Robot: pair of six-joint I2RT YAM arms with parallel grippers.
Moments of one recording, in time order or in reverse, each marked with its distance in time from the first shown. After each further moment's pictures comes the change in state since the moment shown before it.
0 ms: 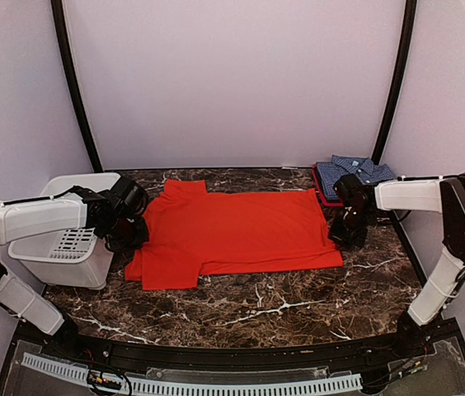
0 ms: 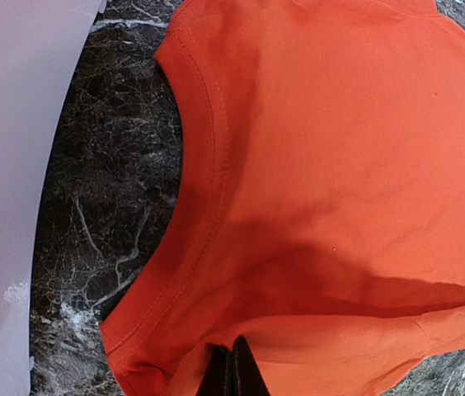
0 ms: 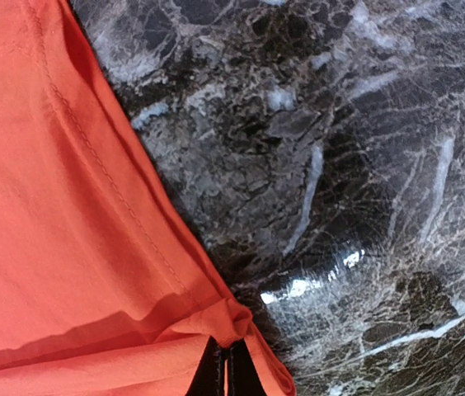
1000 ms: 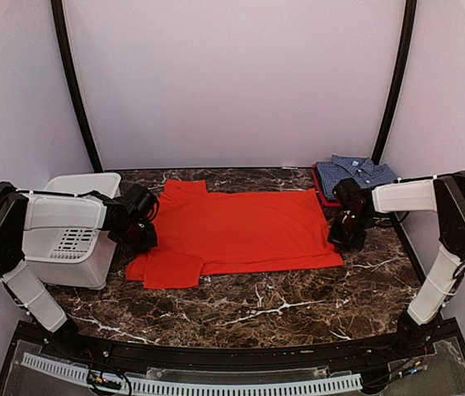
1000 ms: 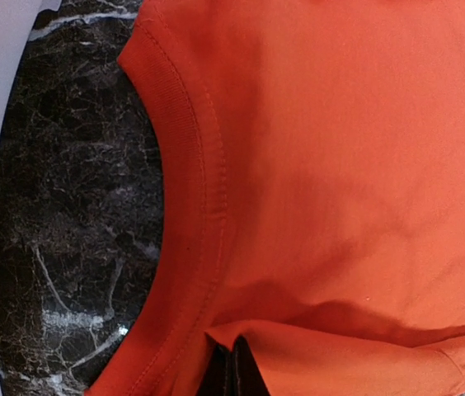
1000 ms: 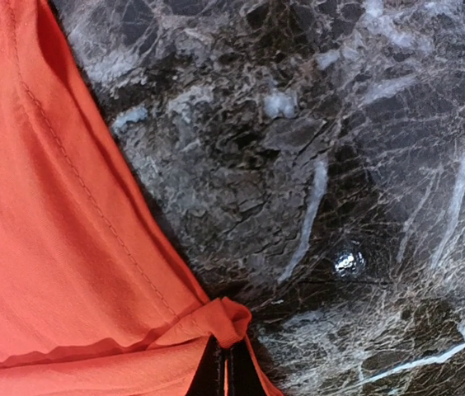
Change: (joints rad) left arm 0.011 0.173 0.000 0.137 -0.019 0.065; right arm -0.010 0.046 -0.019 0.055 0.002 -0.031
